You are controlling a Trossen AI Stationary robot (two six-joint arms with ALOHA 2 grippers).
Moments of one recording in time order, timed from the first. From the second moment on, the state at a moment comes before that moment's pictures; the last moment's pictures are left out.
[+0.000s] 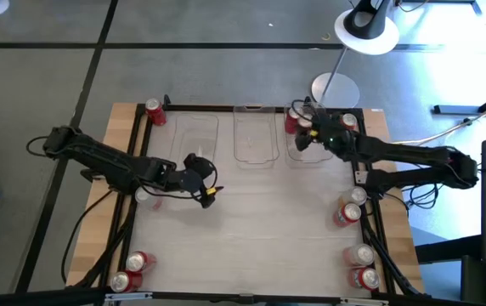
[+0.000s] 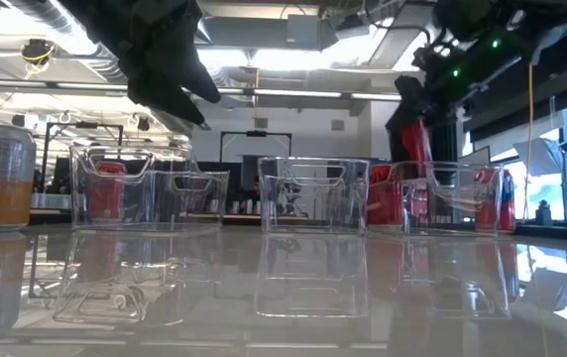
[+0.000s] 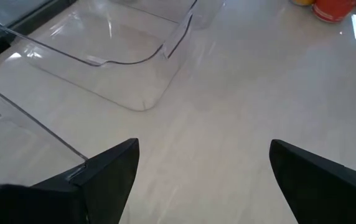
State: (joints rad) left arm -0.23 1.26 0.79 -0.30 -0.51 -0.53; right arm -0.36 1.03 0.61 -0.05 0.57 0.20
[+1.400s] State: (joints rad) left arm -0.23 1.26 0.79 -0.31 -0.51 -0.55; right arm -0.41 1.32 0.52 0.28 0.43 0.33
